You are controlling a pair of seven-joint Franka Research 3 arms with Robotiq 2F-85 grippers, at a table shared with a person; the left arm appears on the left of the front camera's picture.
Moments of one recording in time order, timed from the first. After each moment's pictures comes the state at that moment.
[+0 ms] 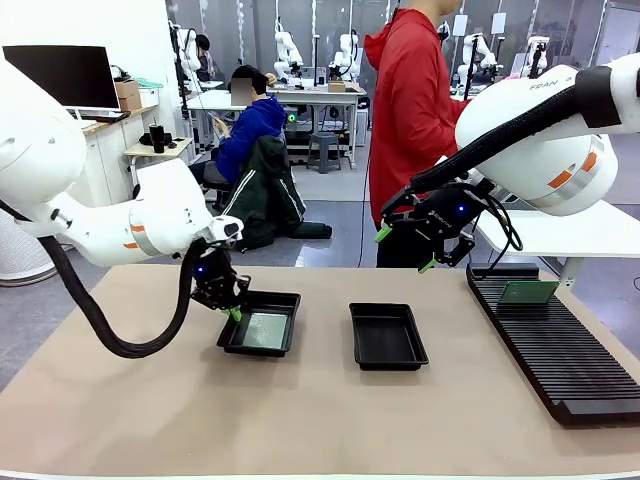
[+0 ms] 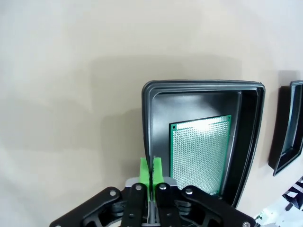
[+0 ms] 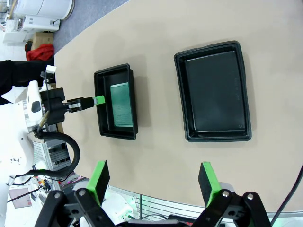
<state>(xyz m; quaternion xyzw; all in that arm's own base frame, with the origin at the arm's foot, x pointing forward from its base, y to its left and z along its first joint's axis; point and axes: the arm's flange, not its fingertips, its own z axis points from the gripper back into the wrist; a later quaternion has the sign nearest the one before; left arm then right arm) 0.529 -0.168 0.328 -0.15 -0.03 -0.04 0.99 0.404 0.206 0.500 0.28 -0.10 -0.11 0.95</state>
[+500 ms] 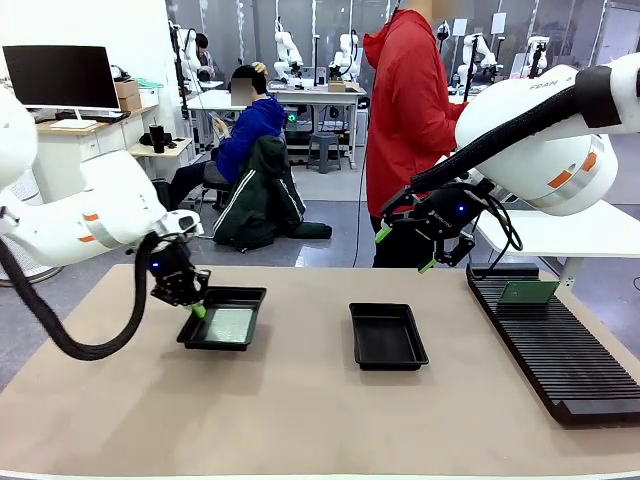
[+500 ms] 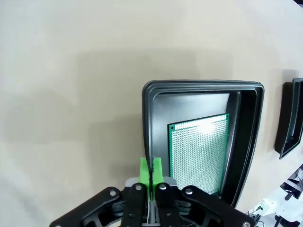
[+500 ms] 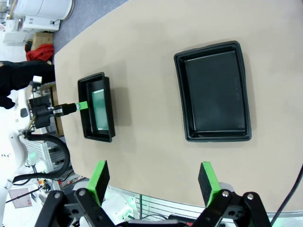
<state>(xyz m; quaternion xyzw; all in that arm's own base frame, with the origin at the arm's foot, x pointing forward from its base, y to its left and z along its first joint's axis) 0.518 -0.084 0.340 -0.17 -0.03 -0.03 0.98 0.404 0.206 0.500 0.28 -0.10 -0.11 0.95</state>
